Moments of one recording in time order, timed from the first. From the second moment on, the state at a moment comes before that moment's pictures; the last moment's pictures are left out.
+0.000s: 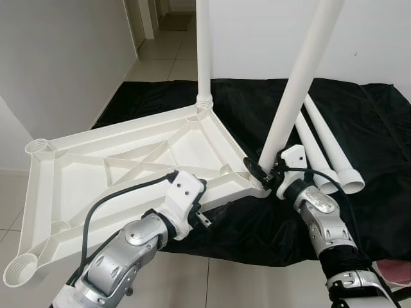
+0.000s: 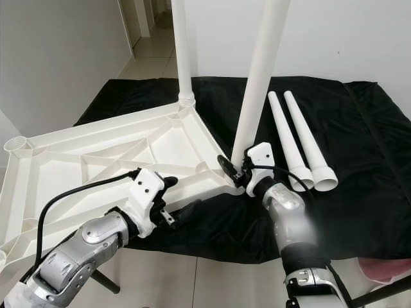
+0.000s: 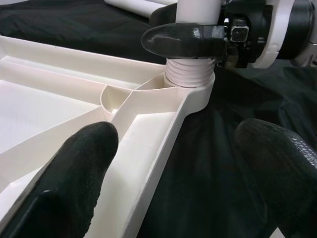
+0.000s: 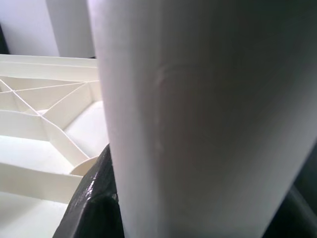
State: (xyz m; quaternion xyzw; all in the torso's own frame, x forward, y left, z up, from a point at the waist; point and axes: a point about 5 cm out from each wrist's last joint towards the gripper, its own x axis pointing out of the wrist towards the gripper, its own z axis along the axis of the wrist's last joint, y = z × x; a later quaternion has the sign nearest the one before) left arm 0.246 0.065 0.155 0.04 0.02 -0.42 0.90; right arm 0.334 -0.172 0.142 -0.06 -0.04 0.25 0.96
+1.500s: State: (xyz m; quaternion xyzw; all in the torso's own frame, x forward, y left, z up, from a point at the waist) left arm 0.242 0.062 0.151 0.04 0.02 -0.43 0.90; right arm 0.309 -0.130 0.138 0.06 -0.05 -0.07 0.99
